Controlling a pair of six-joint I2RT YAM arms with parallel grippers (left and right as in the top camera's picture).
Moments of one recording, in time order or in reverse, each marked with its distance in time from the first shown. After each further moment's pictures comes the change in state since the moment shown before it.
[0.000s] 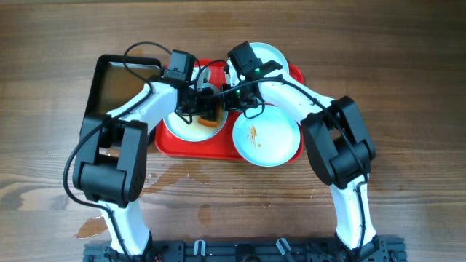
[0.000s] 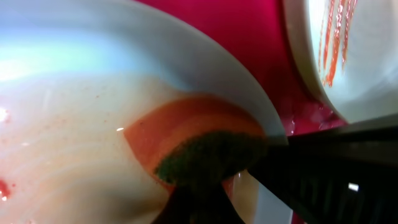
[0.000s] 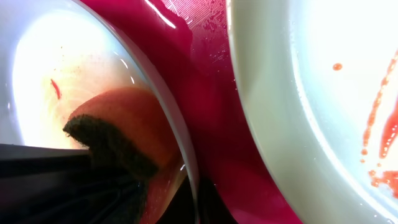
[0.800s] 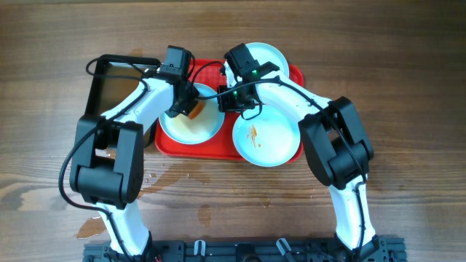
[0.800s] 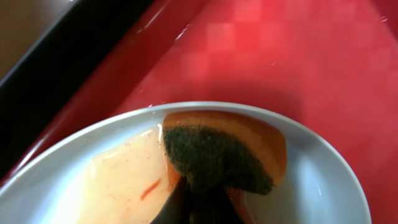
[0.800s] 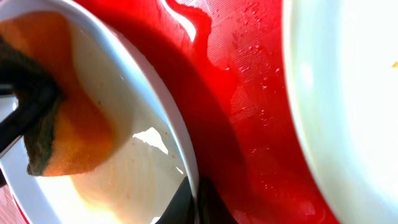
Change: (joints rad) left arm 0.021 -0.017 0.036 -0.093 -0.446 -0.627; right arm 0.014 0.002 0.000 0.012 -0.014 -0.003
